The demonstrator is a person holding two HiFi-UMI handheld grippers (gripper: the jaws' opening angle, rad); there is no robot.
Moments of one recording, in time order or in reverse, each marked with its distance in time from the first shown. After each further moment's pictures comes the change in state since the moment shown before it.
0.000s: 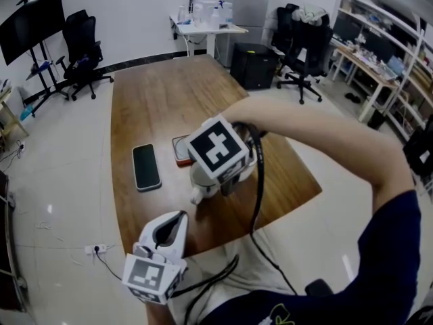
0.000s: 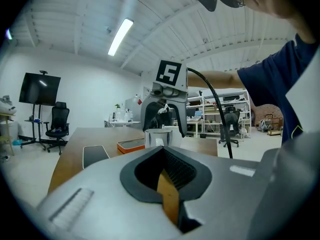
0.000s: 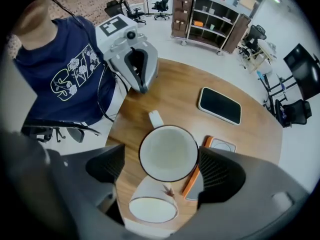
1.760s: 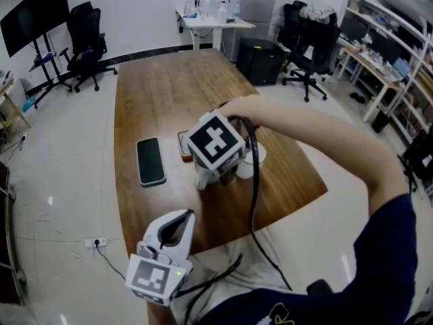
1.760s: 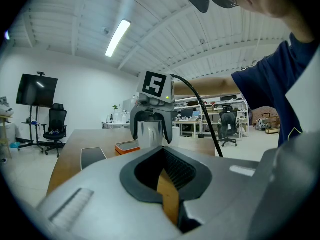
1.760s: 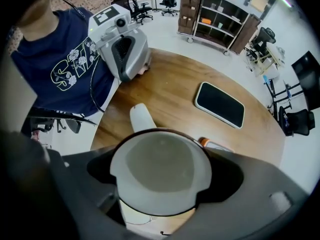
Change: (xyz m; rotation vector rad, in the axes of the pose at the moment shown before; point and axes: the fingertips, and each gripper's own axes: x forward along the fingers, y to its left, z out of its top) left arm -0.003 -0.006 0.003 0.006 -0.010 -0.016; right arm 0.023 -0.021 -0.002 -0.071 0.029 0.035
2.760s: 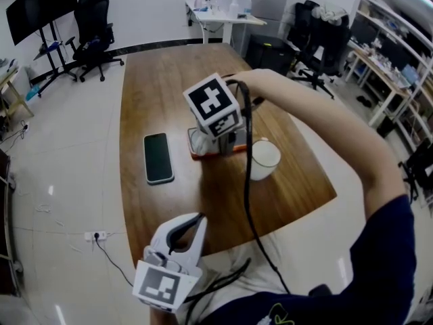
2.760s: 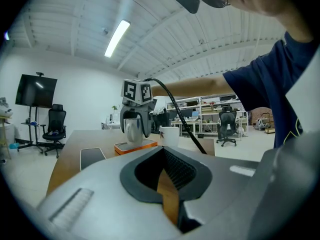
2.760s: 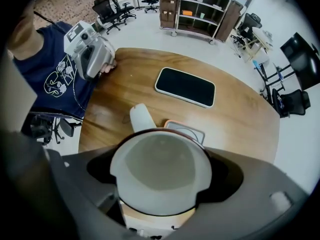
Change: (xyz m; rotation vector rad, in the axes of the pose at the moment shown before) left arm 0.003 -0.002 0.001 0.027 -0.006 -0.007; right arm -0.007 -0.077 -0.044 0.146 0.044 -0.006
